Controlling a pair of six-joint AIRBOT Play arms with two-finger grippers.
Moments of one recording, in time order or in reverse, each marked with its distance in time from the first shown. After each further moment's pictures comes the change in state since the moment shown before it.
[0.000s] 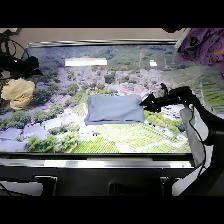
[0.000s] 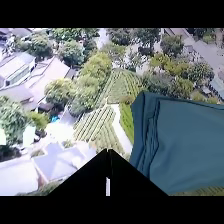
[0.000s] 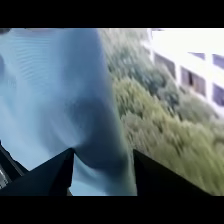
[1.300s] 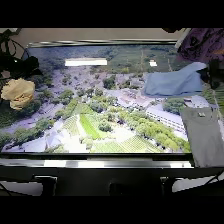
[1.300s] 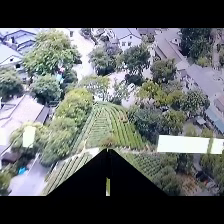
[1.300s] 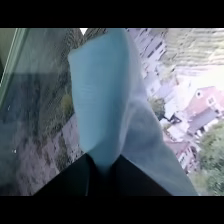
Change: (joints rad) left arm -0.001 0.000 0.000 0.000 0.000 0.000; right arm -0.419 0.211 0.341 -0.126 0.174 0.445
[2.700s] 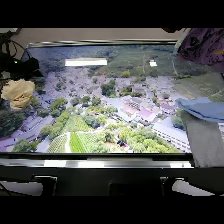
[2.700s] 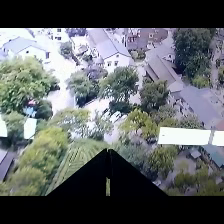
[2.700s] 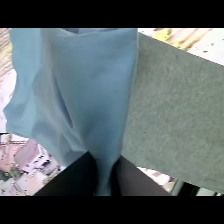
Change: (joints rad) left arm 0.000 0.000 0.000 0.000 -0.034 0.000; right arm -0.107 0.319 -0.006 -0.863 -0.539 0.526
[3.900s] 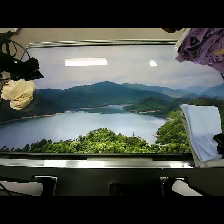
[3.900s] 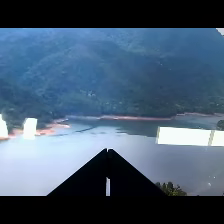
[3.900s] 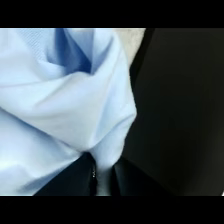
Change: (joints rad) left arm 0.000 0.000 0.000 0.000 0.000 0.000; right arm 0.000 0.114 -0.761 -0.371 0.109 0.025
